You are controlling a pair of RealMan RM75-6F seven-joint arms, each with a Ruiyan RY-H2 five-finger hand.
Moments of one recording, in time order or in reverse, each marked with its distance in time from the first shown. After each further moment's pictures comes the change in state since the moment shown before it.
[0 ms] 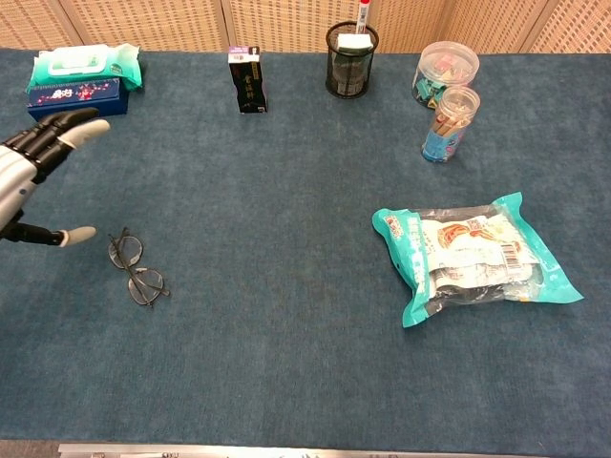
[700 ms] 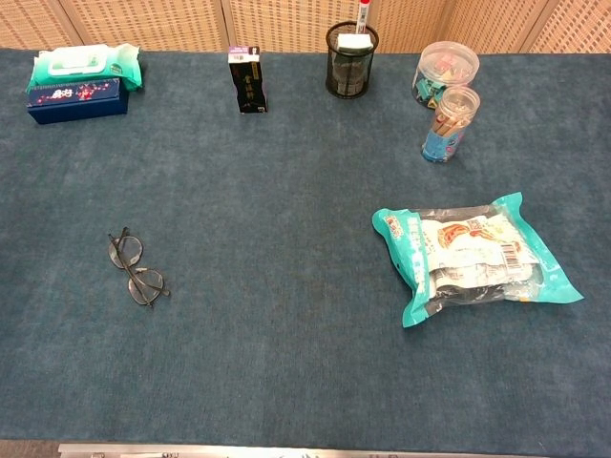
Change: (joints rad) left arm 0.142 0.462 -0.005 -0.638 -0.158 -0.013 0.276; right arm 0.018 -0.039 -0.012 0.015 0.009 -0.050 -0.078
